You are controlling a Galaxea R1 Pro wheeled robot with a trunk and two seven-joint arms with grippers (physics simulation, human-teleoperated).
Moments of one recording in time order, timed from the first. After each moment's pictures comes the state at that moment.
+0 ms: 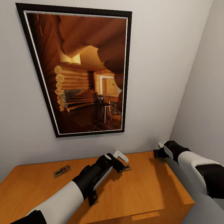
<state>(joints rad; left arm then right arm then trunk) -0.77 -0.17 -0.73 -0.86 0.14 0.72 0.00 -1.16 -0.17 0.18 -0.05 -0.08 0.56 0.16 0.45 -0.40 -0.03</state>
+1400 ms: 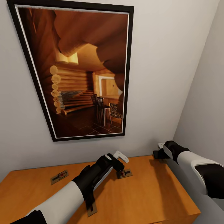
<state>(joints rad) -0.77 -0.17 -0.73 -0.86 0.15 0.72 0.01 -1.16 -0.17 0.18 -0.05 -0.08 0.60 0.16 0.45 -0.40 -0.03</state>
